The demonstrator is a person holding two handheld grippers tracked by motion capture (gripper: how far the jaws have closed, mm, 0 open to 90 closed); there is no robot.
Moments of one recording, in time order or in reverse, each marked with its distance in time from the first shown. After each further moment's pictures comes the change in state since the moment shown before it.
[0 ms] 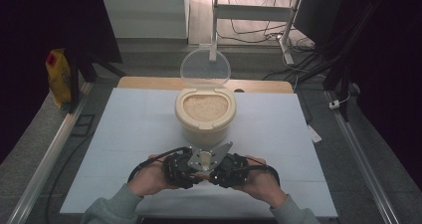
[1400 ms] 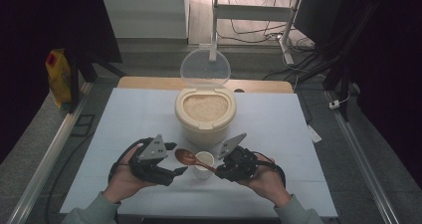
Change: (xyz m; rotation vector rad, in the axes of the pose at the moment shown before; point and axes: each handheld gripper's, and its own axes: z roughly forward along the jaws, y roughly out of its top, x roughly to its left) left arm 0.005 -0.043 -0.060 -0.332 0.163 -0.165; right arm -0.018 -0.018 -0.010 -0.040 -0.008 0.176
